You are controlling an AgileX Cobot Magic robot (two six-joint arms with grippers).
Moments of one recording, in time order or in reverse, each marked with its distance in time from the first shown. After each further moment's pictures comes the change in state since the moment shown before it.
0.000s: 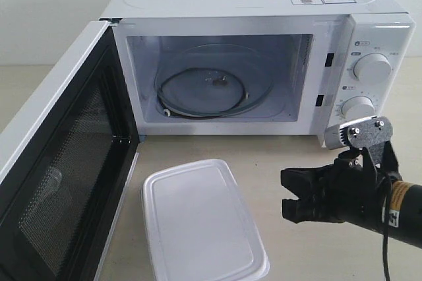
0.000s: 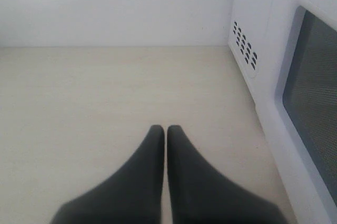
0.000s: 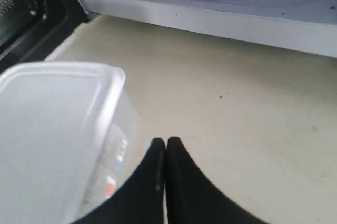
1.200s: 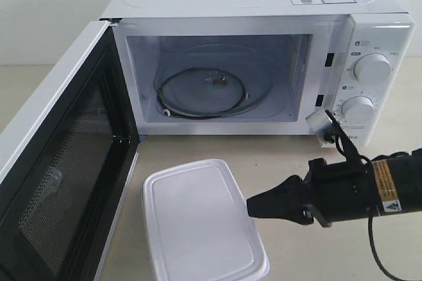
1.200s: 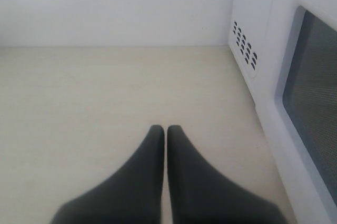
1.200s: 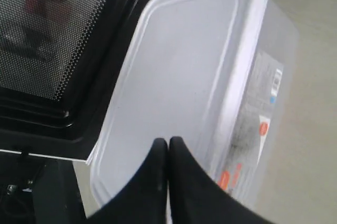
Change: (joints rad) left arm 0.000 0.000 0.000 0.000 0.000 0.000; right arm -0.196 0.165 -0.248 -0.991 -0.223 0.901
